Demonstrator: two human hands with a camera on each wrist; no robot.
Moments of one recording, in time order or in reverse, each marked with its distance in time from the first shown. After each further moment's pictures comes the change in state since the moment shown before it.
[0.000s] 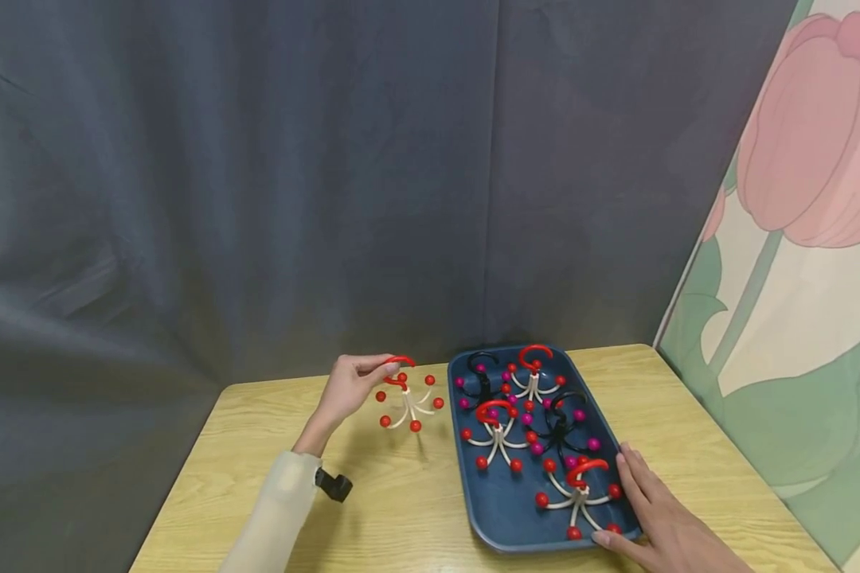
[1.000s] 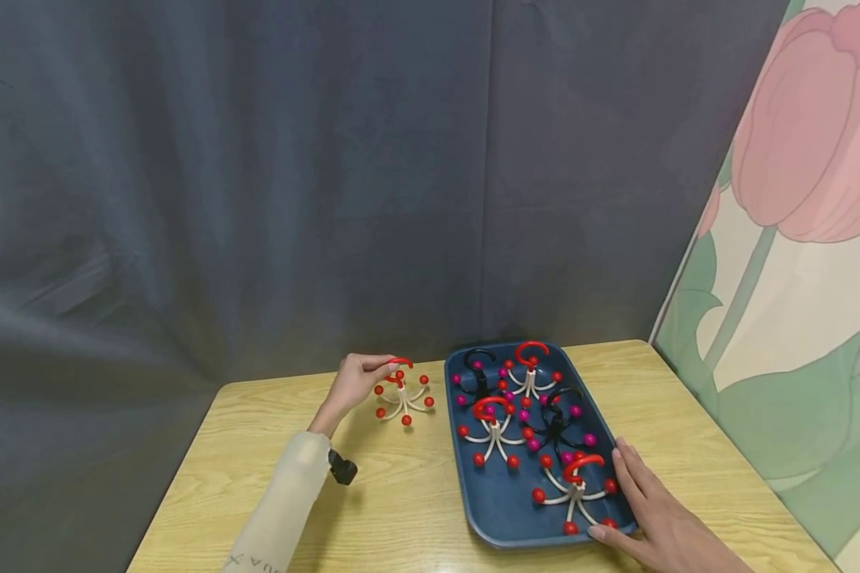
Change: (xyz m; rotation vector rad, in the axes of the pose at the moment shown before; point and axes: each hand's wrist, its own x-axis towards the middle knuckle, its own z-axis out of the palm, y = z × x) left_hand 0.030 -0.043 0.013 0.077 -0.019 -0.074; right_hand -0.004 -0.002 0.001 -0.012 0.072 -0.024
